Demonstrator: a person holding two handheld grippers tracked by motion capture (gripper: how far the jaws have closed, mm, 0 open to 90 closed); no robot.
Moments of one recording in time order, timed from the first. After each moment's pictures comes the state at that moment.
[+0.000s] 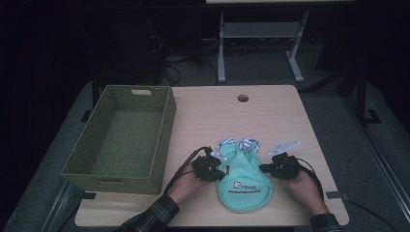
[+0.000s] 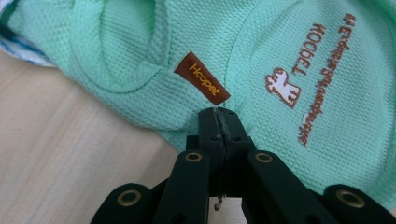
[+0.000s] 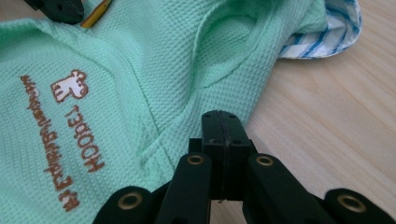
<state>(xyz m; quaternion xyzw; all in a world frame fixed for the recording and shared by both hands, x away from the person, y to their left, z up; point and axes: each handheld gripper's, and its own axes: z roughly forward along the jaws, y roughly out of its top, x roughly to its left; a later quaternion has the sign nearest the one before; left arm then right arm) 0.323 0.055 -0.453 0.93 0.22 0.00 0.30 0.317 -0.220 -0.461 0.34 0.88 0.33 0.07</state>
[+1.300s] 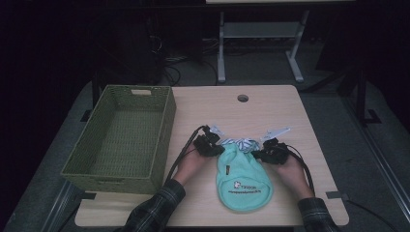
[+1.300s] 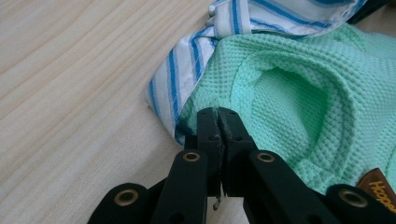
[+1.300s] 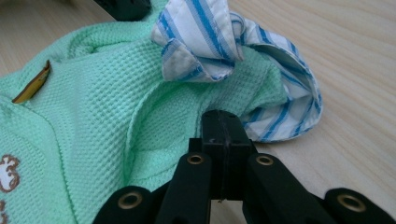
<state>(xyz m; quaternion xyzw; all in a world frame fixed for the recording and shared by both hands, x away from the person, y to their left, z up) 0.399 0.055 -0.459 0.90 0.27 0.06 0.33 0.366 -0.204 -0.467 0.36 0.86 0.35 0.08</state>
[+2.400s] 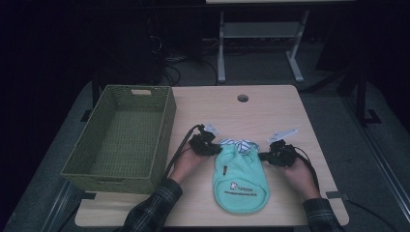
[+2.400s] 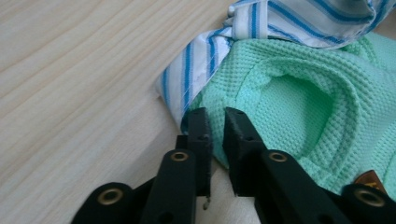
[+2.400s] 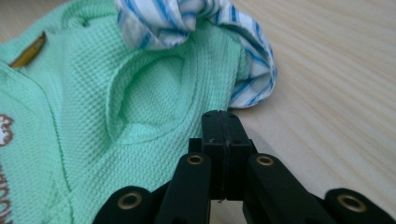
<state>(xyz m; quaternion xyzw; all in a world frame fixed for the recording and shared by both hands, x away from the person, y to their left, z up) 0.403 0.071 -0.458 0.89 0.28 0.04 0.35 0.355 -0.221 -0.459 0.38 0.86 0.33 0.08</state>
